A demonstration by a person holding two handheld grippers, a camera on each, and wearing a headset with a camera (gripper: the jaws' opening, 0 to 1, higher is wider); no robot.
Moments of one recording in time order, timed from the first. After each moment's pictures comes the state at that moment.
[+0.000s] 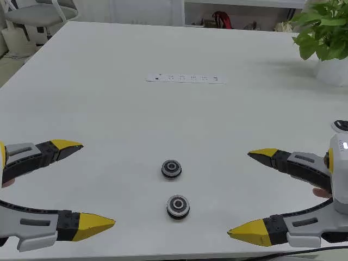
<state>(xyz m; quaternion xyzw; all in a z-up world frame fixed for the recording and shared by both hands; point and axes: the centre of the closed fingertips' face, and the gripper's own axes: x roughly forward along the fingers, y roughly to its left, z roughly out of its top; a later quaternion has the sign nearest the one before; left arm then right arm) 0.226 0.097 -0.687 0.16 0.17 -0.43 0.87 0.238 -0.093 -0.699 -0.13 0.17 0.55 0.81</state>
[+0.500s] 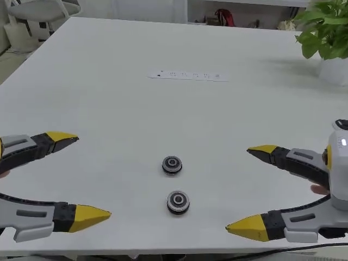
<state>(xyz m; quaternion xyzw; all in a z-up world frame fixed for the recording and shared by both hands) 0.226 0.099 -0.682 0.16 0.17 -0.43 0.88 0.236 -0.091 -0.698 -0.13 0.17 0.55 0.81</state>
